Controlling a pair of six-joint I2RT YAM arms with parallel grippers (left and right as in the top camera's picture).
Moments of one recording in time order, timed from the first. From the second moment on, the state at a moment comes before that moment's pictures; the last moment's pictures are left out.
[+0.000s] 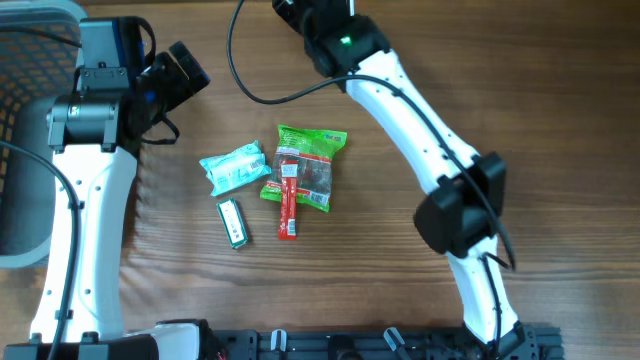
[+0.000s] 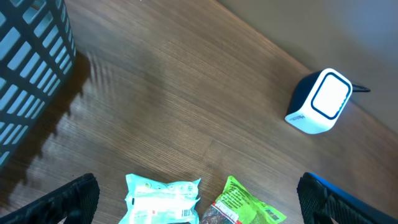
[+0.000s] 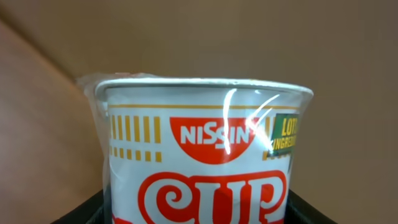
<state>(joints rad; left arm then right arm) 0.00 1.47 1.53 -0.92 -0.03 -0.56 0.59 2.32 2.31 -0.36 0.40 -0.58</state>
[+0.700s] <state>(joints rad) 0.00 1.47 1.53 -0.92 -0.03 -0.56 0.53 2.72 2.32 0.18 0.50 -1.16</state>
